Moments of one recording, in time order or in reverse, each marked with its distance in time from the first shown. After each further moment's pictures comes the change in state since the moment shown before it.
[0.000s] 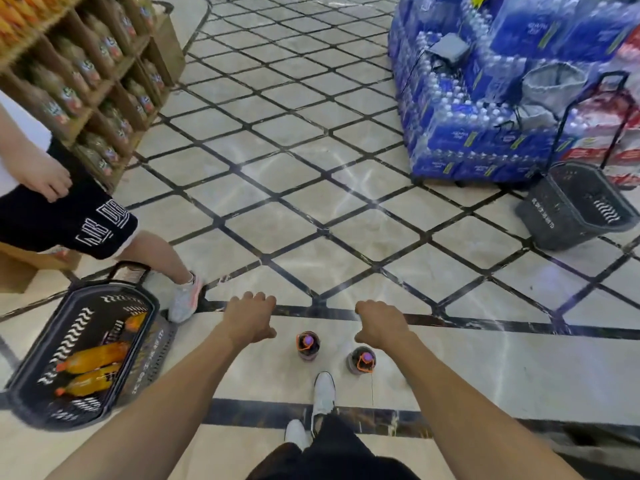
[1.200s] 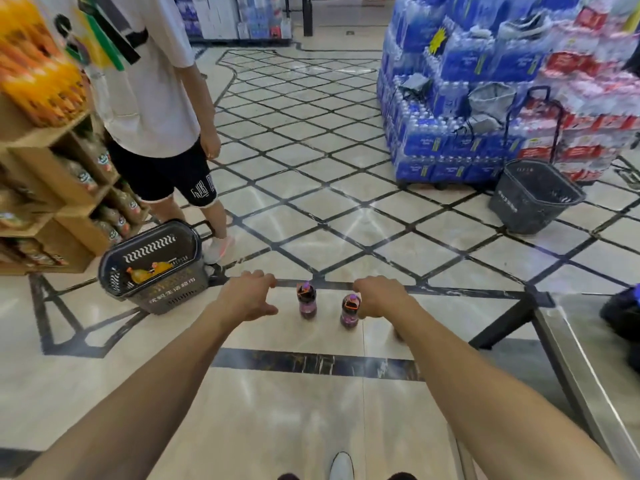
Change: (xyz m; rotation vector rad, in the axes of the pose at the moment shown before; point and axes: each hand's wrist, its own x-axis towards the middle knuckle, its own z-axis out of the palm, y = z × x) left_hand -0.384 0.147 0.106 -0.066 0.249 -0.017; right_hand -0.375 0.002 0.130 -0.097 0.121 -0.040
